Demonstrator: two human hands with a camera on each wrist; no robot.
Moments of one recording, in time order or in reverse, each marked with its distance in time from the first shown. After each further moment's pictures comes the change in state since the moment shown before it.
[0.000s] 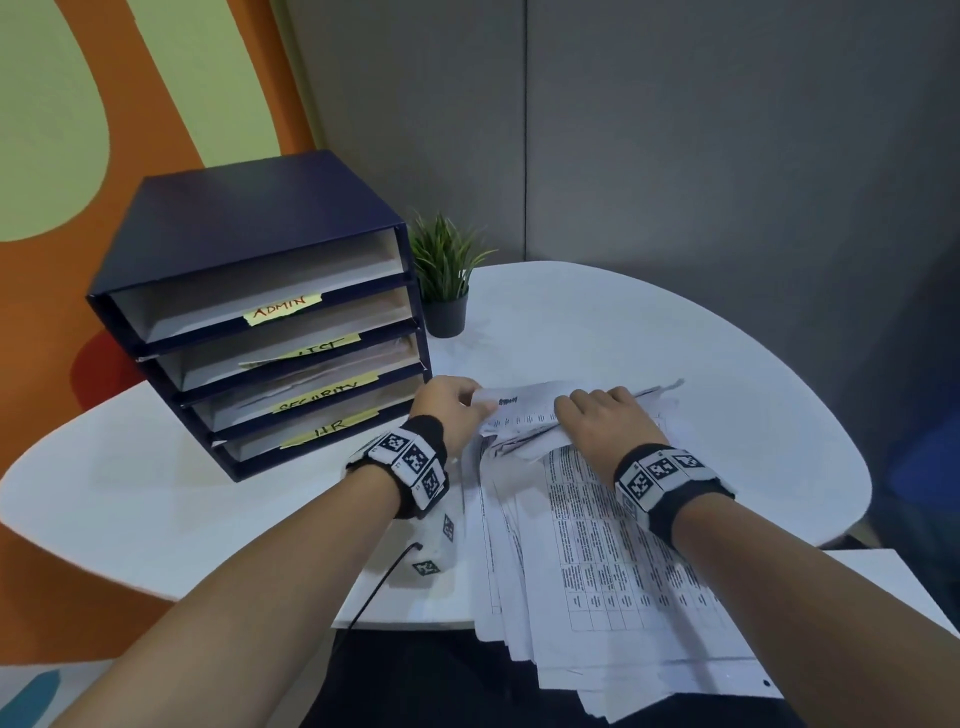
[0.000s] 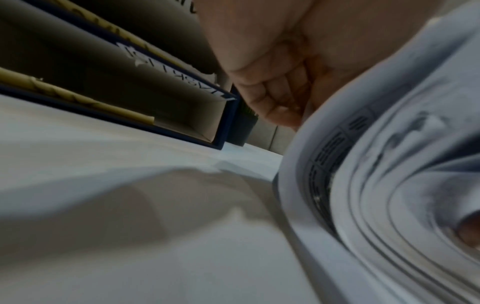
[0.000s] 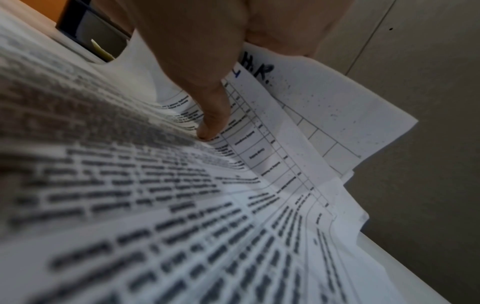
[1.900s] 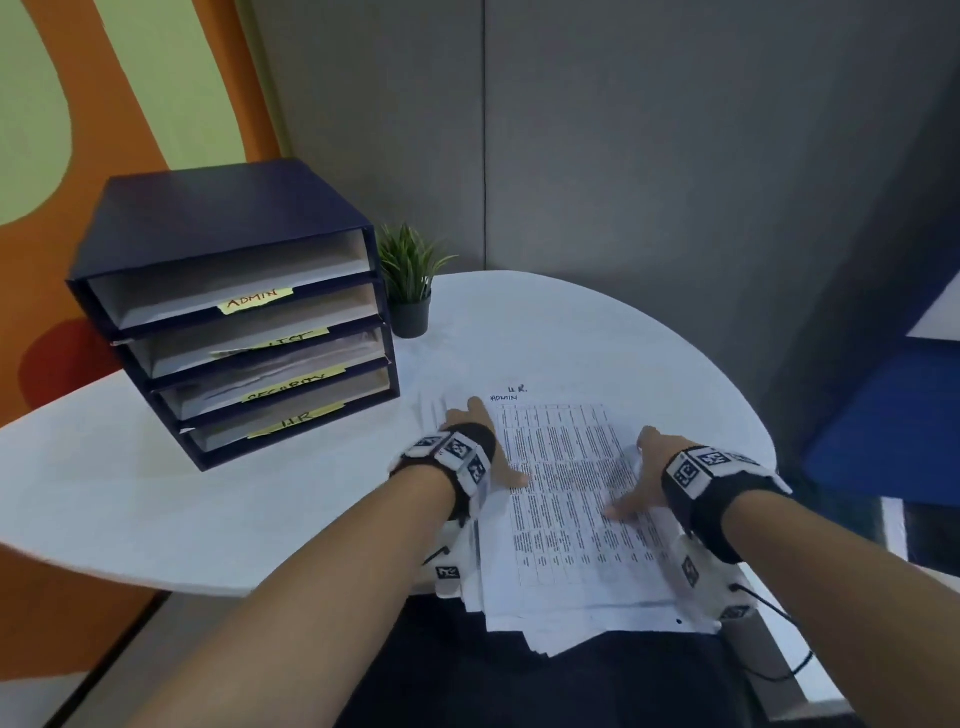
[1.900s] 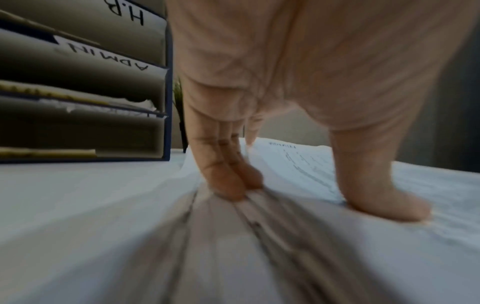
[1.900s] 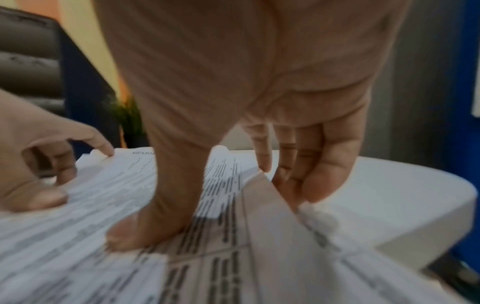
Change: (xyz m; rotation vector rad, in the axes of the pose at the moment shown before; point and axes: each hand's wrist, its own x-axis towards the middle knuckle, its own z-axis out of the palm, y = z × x) left_hand -0.048 0.057 0.050 0.672 -0.452 -0.177; right_hand -0.091 0.052 -0.017 0.350 -0.636 0.715
